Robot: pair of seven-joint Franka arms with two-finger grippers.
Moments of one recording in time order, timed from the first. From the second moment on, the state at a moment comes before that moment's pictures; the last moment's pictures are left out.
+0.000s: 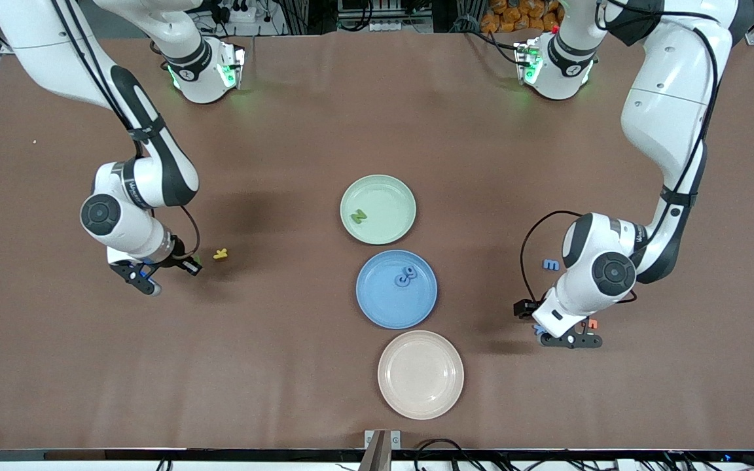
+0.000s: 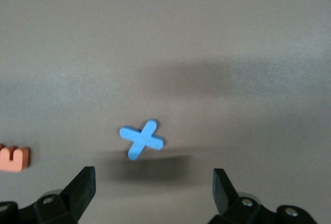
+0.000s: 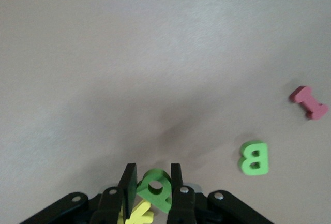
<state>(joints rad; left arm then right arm) -0.05 0.80 -0.21 -1.51 0.20 2.35 -0.27 0.03 0.44 0.07 -2.08 -0.05 2.51 0.72</state>
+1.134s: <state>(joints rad) -0.03 0.88 -0.19 -1.42 0.14 2.32 -0.19 0.16 0.44 0.31 -1.98 -0.02 2.36 0.91</state>
